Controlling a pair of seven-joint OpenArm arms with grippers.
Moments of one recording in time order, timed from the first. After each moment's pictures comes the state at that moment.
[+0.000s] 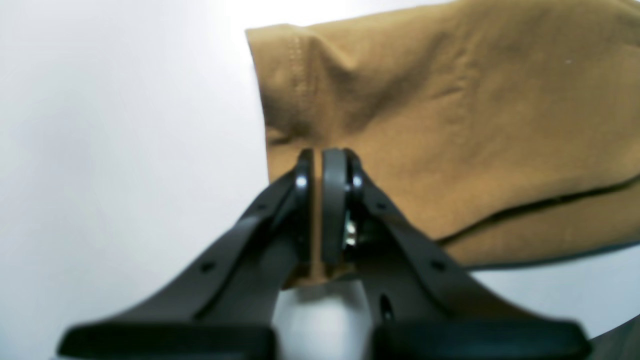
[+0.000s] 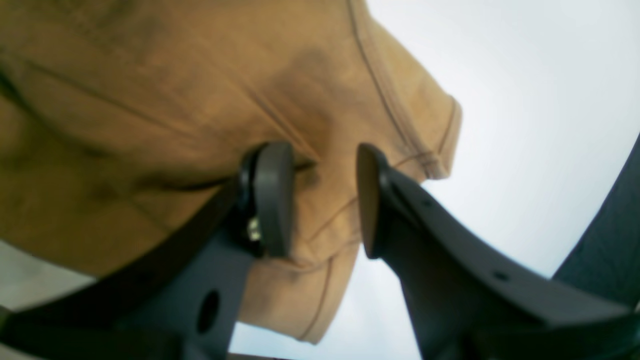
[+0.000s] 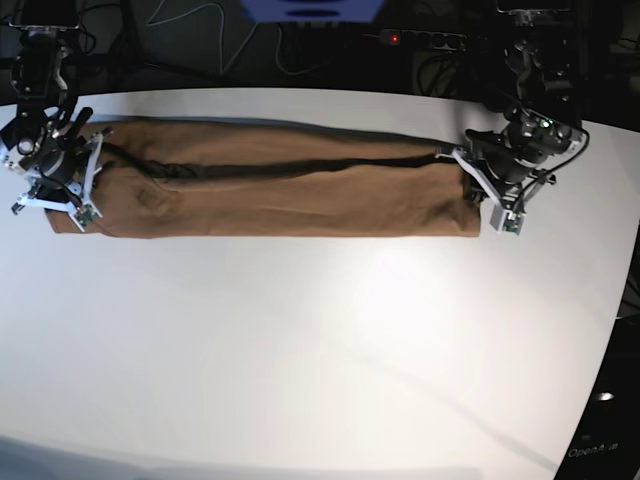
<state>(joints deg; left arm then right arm) 15.5 -9.3 -13.1 99.8 -14.1 -22.0 49.5 -16.1 21.3 18.7 98.2 -9.1 41.1 -44.5</state>
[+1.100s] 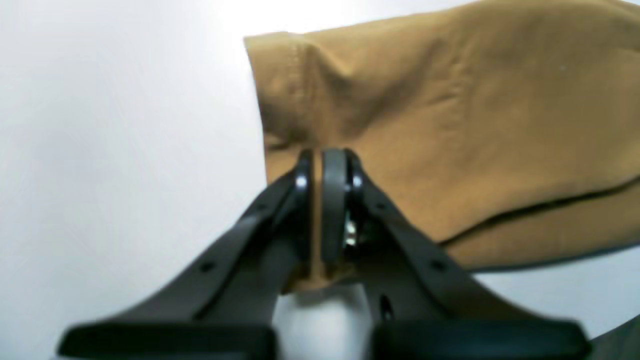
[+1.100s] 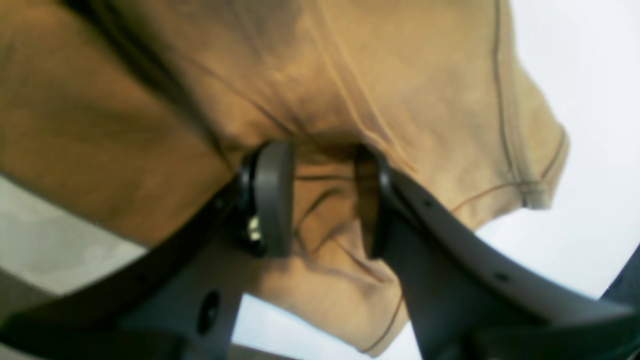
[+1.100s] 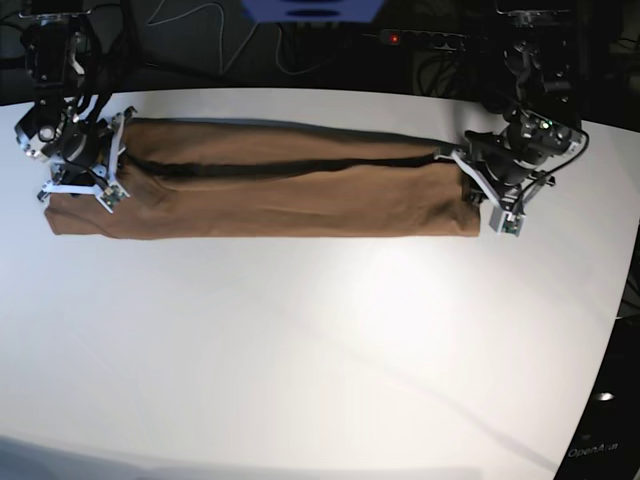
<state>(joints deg) 15.2 -9.2 -13.0 99.8 -14.1 -22.0 49.5 -18.9 20.7 13.8 98.7 -9.1 41.1 -44.1</state>
